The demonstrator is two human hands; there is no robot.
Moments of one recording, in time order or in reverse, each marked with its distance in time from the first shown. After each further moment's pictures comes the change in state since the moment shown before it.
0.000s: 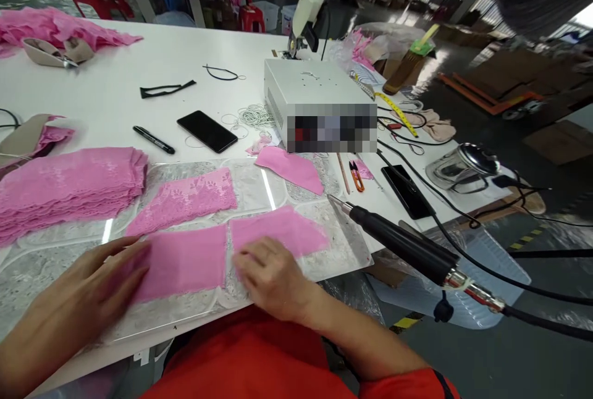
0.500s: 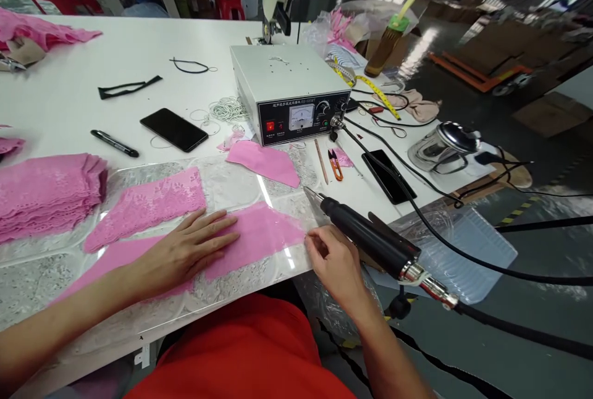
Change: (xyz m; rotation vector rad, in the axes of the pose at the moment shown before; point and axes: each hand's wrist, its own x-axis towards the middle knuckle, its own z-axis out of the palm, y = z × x) left_hand 0.115 0.079 0.051 -0.124 -0.267 0.634; right_hand -0.084 0.054 -0.070 -0.117 0.091 0.755
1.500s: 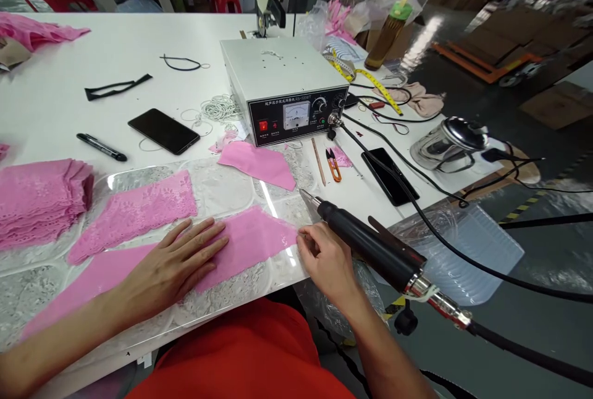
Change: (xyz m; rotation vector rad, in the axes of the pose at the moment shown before) left_hand -0.005 0.012 0.008 0.106 0.103 -0.060; right_hand 0.016 0.000 0.006 0.028 0.026 -0.071
